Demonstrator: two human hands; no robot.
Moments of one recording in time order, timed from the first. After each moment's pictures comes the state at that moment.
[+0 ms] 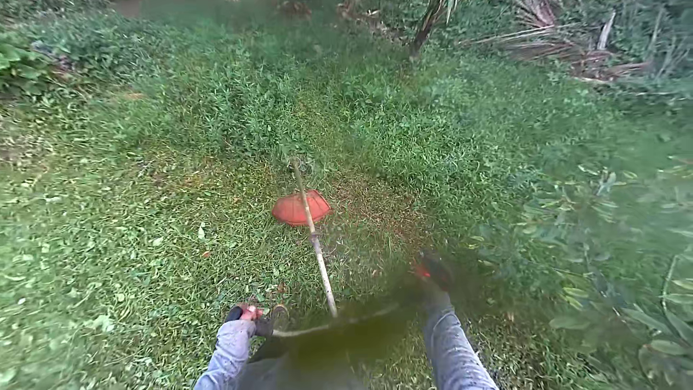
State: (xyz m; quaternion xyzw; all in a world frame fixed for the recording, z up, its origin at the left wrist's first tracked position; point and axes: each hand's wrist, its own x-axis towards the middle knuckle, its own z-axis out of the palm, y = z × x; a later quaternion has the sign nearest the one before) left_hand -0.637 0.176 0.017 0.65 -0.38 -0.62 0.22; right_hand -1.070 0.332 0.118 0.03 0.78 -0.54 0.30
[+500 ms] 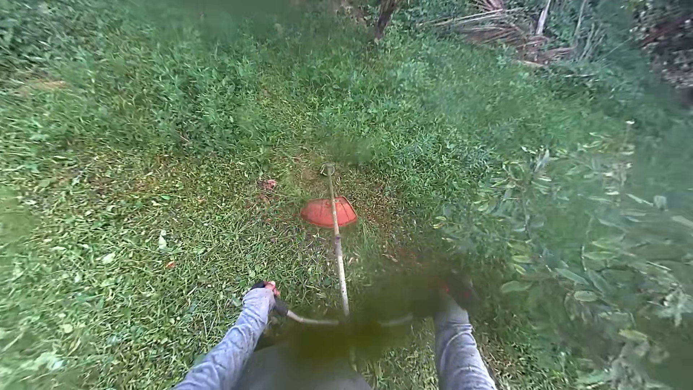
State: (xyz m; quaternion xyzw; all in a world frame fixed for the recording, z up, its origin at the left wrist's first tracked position) left_hand -0.785 0.160 -0.002 0.65 -0.48 -0.58 -0.04; right_hand -1.120 0.442 0.129 0.12 0.82 -0.52 0.20
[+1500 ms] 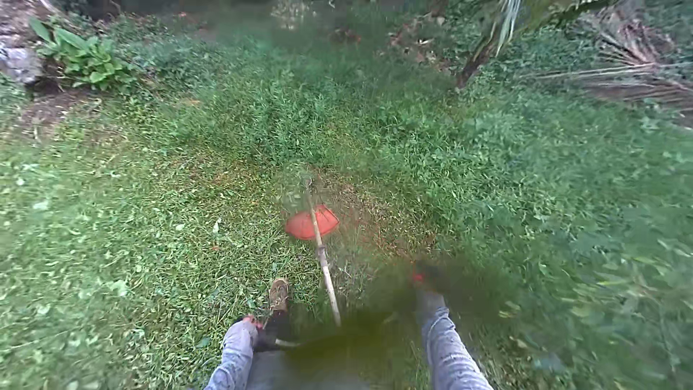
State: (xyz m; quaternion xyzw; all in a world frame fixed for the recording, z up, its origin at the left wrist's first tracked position) left_hand -0.751 0.213 0.019 0.75 -0.49 -0.40 -0.19; right_hand -1.185 0.261 0.103 -0.16 0.83 -0.43 0.32
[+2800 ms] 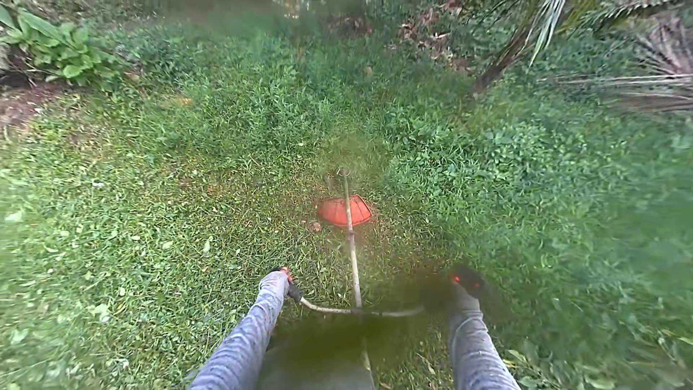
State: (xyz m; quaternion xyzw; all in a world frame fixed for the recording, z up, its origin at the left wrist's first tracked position) left_hand -0.918 -0.065 0.039 0.70 -0.55 -0.40 -0.22; right_hand -1.306 0.060 0.180 -0.02 0.87 -0.33 0.36
